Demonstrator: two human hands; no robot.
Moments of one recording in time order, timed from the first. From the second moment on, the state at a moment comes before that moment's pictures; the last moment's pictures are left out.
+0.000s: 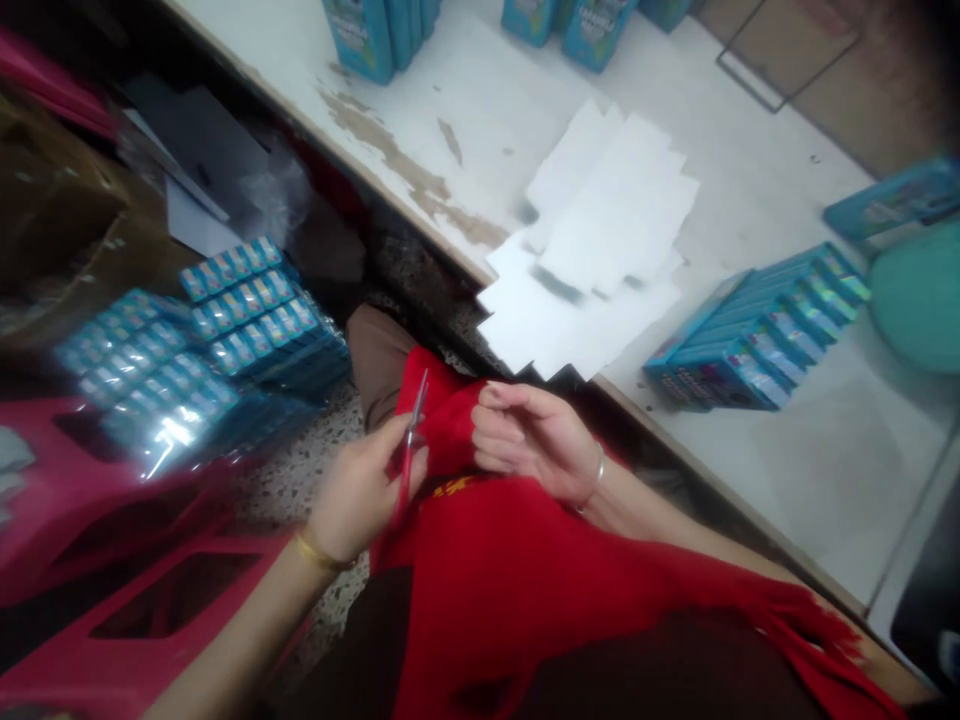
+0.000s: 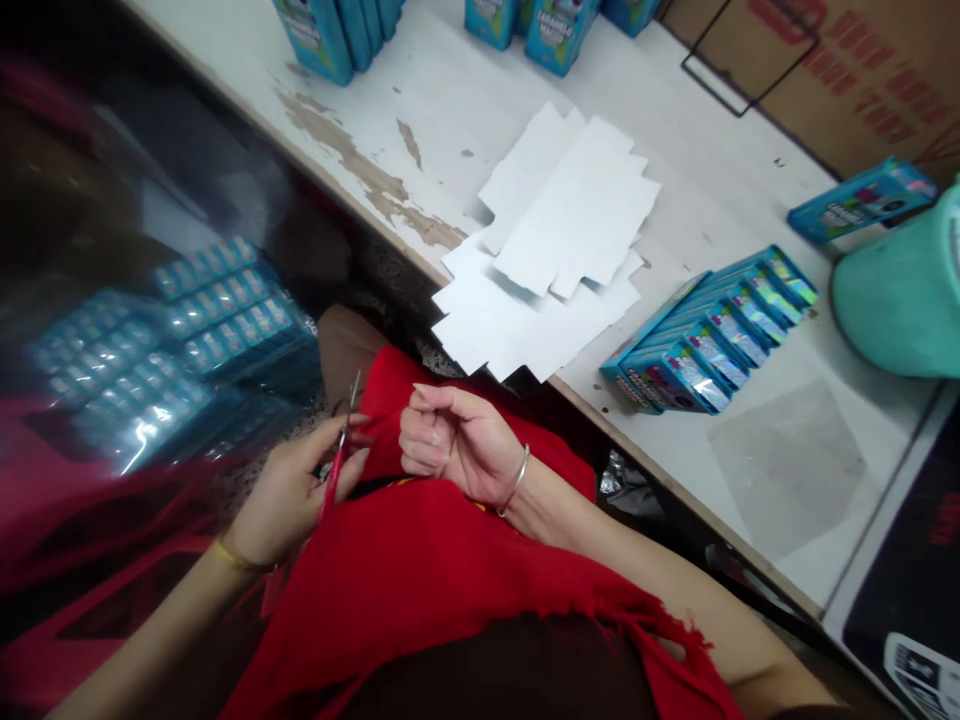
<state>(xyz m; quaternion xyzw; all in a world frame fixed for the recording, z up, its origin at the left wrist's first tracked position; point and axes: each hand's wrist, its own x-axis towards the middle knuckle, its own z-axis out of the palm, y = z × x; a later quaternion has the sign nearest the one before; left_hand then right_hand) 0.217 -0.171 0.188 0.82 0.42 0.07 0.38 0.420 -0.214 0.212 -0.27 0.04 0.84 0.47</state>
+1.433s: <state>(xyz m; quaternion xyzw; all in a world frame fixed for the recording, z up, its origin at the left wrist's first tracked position) 0.239 -0.174 0.178 0.80 0.41 0.02 0.44 0.434 -0.218 0.205 -0.17 0.01 0.79 0.59</state>
